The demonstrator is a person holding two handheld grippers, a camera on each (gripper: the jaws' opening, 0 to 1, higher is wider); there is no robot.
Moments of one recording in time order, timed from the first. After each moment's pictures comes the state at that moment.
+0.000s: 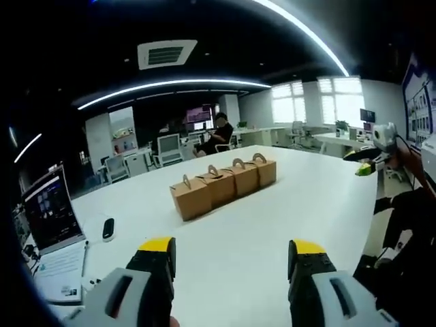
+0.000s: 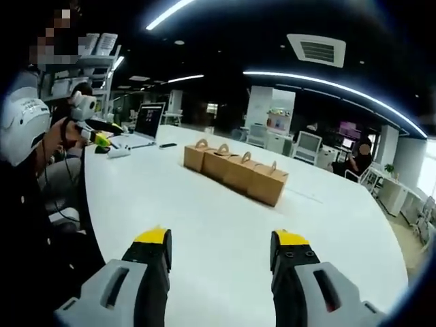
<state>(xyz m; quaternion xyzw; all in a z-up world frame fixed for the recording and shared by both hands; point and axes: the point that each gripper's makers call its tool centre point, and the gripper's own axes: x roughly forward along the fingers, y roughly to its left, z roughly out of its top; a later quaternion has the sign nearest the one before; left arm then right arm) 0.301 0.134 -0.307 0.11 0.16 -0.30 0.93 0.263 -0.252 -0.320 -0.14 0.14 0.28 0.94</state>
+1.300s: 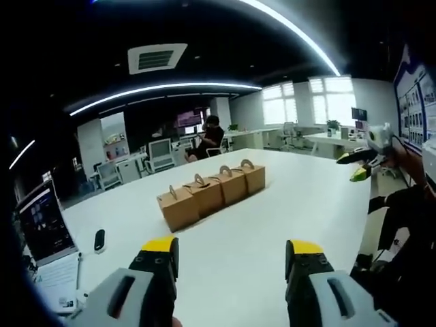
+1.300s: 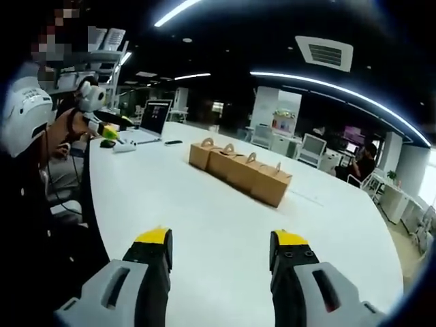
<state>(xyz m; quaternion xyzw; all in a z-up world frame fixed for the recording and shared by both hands) 0.304 0.098 -0.294 0.12 0.15 -0.33 0.93 0.254 -0.251 -0.321 -0.16 0.14 0.29 0.93</state>
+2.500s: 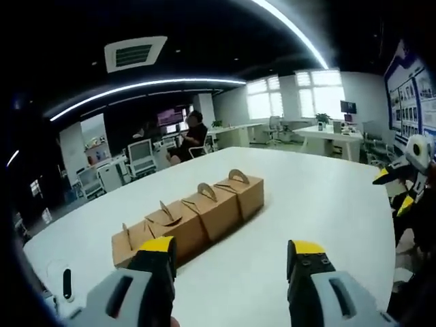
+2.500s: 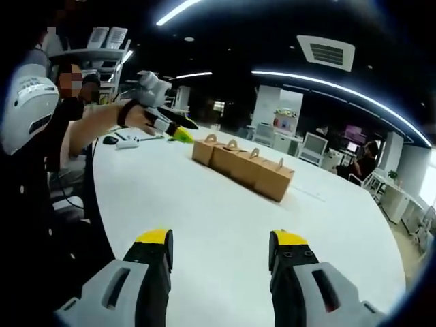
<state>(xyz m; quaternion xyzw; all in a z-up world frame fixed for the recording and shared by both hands) 0.437 -0.036 -0.308 0.14 0.16 -0.37 0.90 0.241 -0.253 -0.331 -0.16 0.15 0.29 0.93</state>
